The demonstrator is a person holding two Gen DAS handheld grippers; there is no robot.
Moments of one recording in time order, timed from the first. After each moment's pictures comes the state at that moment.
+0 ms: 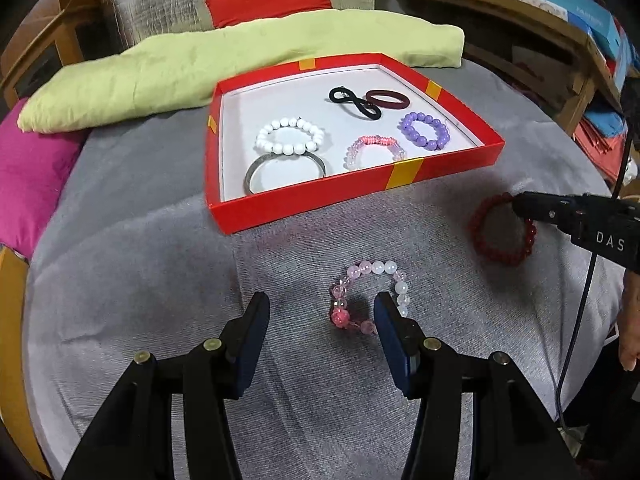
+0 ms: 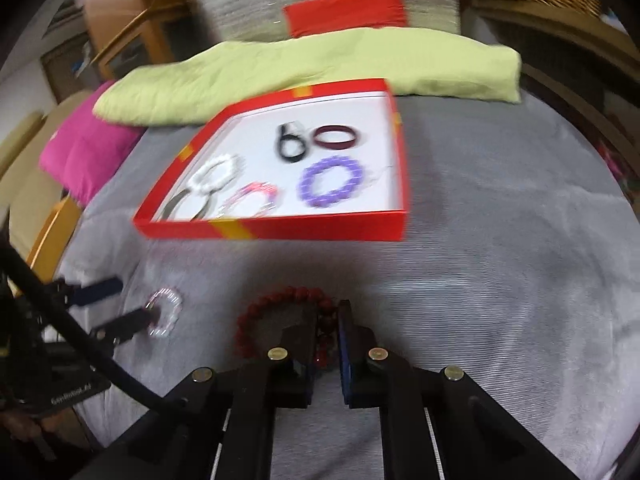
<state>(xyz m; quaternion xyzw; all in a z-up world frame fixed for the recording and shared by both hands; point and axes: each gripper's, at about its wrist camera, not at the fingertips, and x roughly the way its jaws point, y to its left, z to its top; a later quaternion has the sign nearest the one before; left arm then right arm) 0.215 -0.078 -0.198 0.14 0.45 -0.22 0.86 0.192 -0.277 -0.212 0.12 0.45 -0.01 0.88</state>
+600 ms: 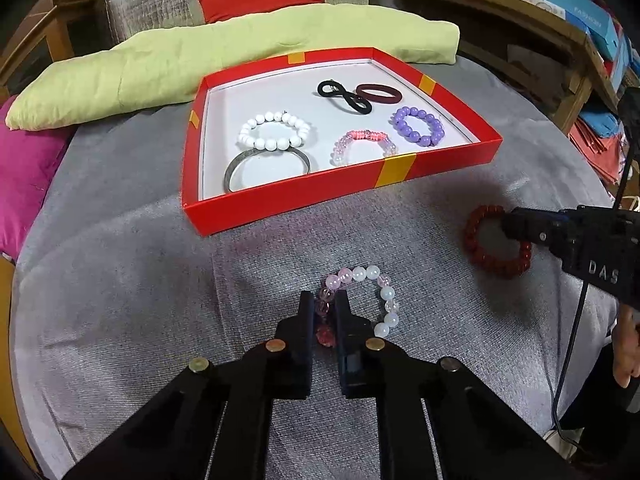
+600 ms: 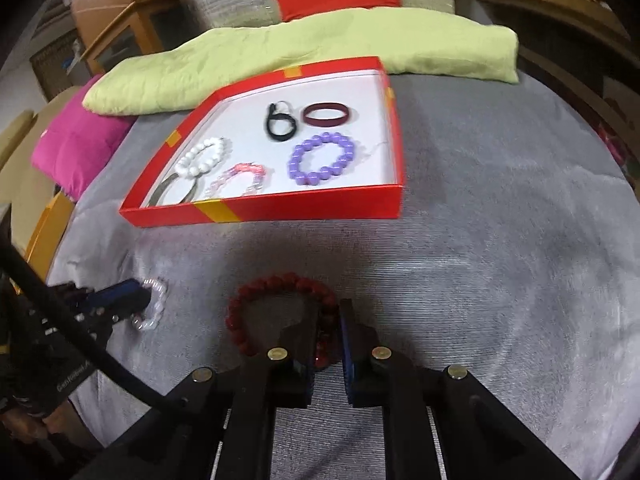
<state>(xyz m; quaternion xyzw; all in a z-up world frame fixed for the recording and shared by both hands) 0.219 -0.086 -0.208 0.14 0.45 -0.23 0.85 0.194 -0.264 -0.222 0.09 0.47 0.00 0.88</state>
